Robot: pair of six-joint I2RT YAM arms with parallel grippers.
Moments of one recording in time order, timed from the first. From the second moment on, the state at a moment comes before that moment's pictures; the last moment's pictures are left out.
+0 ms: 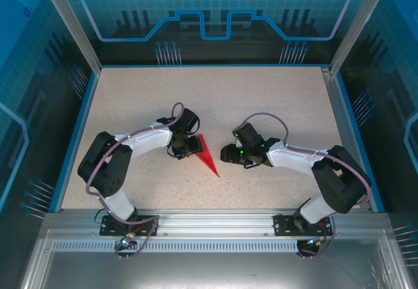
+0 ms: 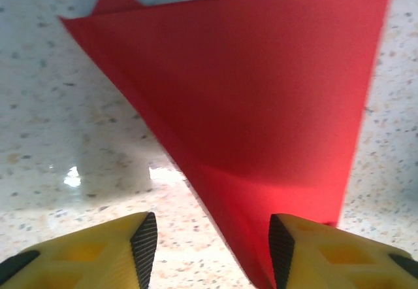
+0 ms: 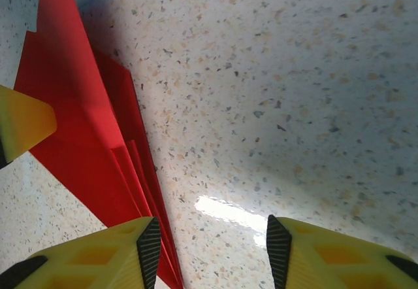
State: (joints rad) left arm -0.52 1.70 1.03 -0.63 0.16 -0.83; right arm 0.67 1.53 0.76 -0.22 -0.20 0.75
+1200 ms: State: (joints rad) left arm -0.49 1.62 0.92 -0.60 0.16 -0.84; right arm 0.70 1.84 1.03 -0.20 -0.41 0.63
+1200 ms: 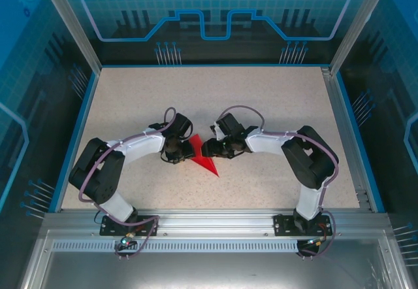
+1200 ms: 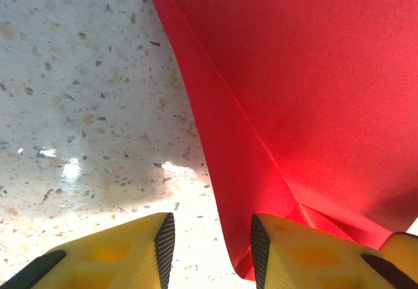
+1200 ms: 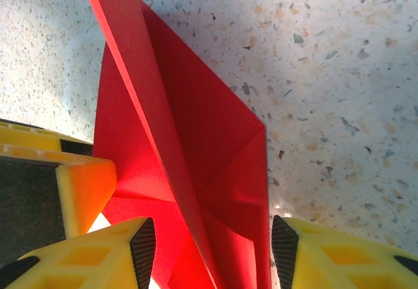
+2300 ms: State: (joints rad) left arm -0.49 1.62 0.92 -0.60 0.17 -0.84; right arm 0.76 1.88 1.11 -0.33 -0.41 0.51
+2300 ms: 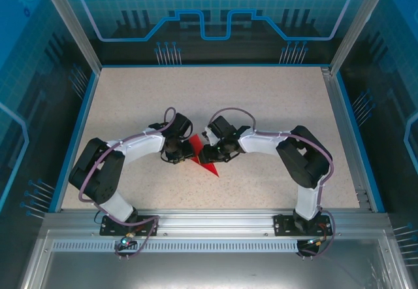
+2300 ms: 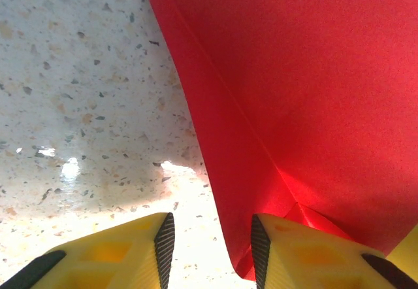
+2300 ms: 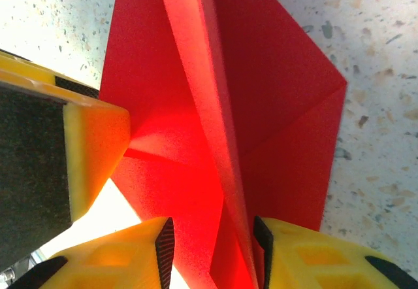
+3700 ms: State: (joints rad) left arm -0.45 1.25 0.78 -0.55 0.03 -0.88; right arm 0.73 2.02 1.46 -0.77 0.15 0.71
